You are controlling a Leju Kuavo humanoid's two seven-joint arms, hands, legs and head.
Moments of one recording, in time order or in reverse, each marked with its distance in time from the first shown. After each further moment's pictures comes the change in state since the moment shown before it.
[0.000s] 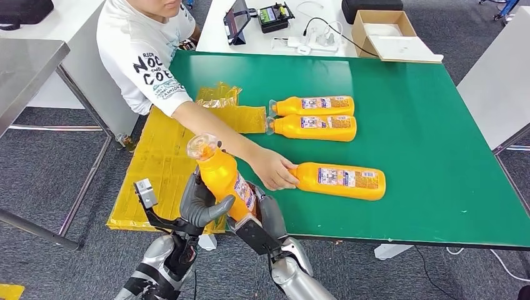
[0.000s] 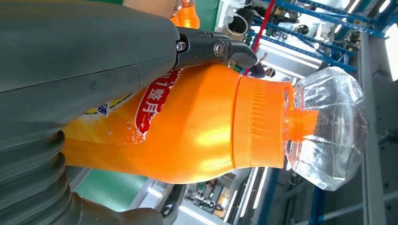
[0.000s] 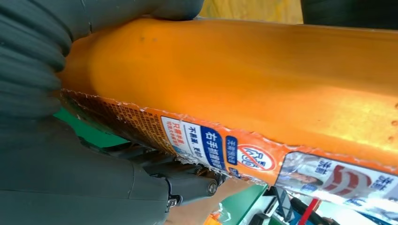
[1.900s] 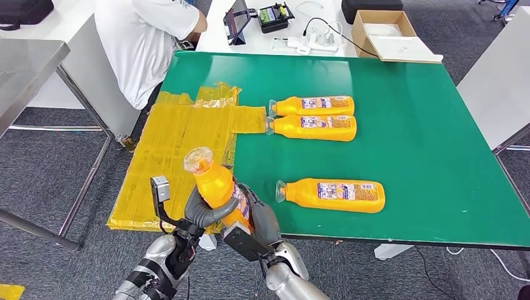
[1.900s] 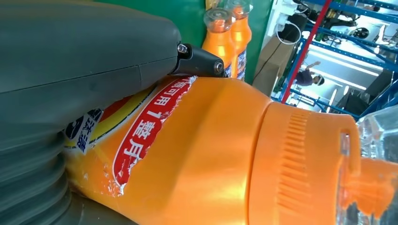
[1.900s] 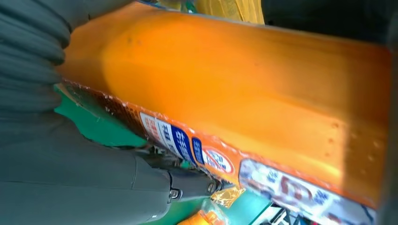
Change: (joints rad) left arm -0.058 0.029 -0.016 0.170 -0.015 0.065 0.038; right arm -0.033 0.026 0.059 0.120 0.005 -0.110 0.019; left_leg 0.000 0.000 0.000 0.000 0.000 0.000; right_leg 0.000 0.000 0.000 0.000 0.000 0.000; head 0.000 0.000
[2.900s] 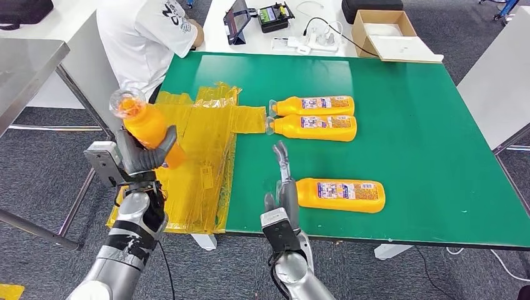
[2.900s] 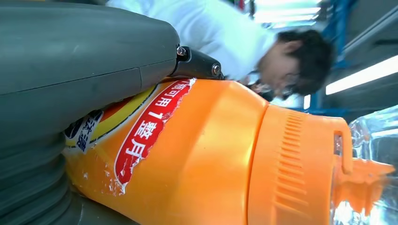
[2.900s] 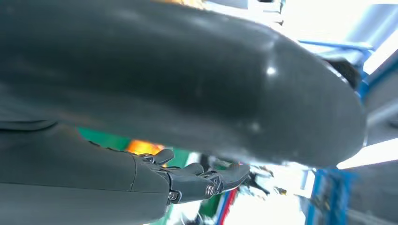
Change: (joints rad) left arm -0.164 -0.001 0.262 -0.128 -0.285 0.630 -0.163; right arm 0.168 -0.066 -0.051 -0.615 -0.174 -0.015 -0.072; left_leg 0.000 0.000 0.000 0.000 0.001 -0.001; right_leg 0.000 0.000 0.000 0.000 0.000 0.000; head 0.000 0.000
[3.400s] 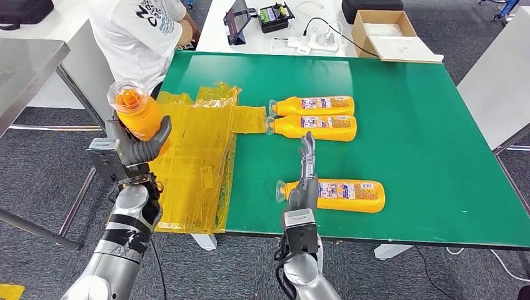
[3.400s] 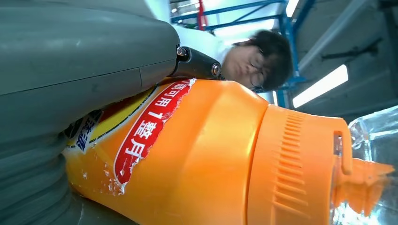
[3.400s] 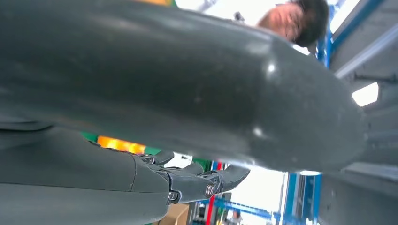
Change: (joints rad) left arm -0.023 -0.001 0.017 -0.028 -0.209 0.099 -0.030; right arm 0.036 -0.026 0.004 -0.180 -0.082 -0.098 -0.001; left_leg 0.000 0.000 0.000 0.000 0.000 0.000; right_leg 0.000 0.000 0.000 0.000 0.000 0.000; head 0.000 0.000
